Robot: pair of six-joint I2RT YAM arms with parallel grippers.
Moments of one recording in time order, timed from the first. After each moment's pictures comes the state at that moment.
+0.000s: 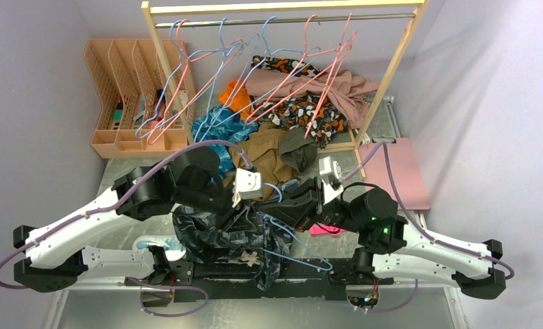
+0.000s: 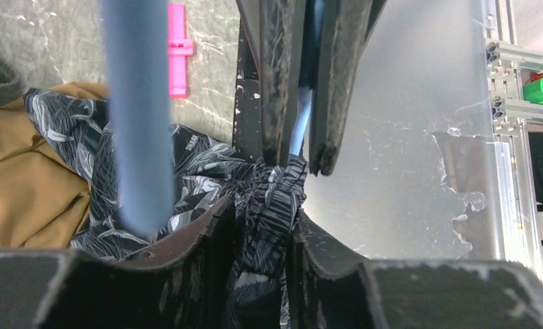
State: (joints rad) left arm -1.15 1.07 1.37 -0.86 0.43 0.01; right arm 1.27 0.70 0.77 0.26 -0.14 0.29
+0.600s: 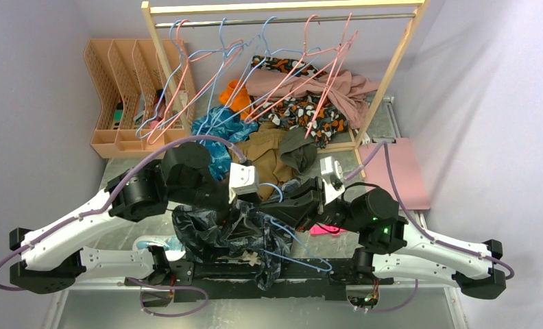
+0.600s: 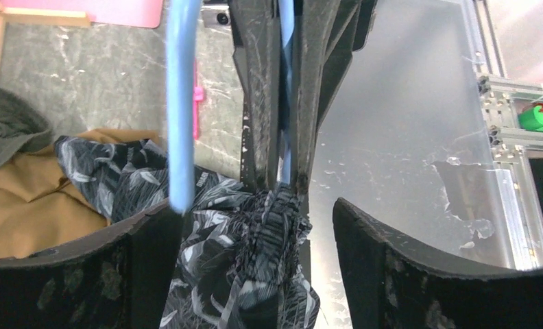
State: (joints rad) left arm -1.15 1.06 1.38 -0.74 0.45 0.01; right arm 1.27 0.70 0.77 0.27 -0.15 0.29
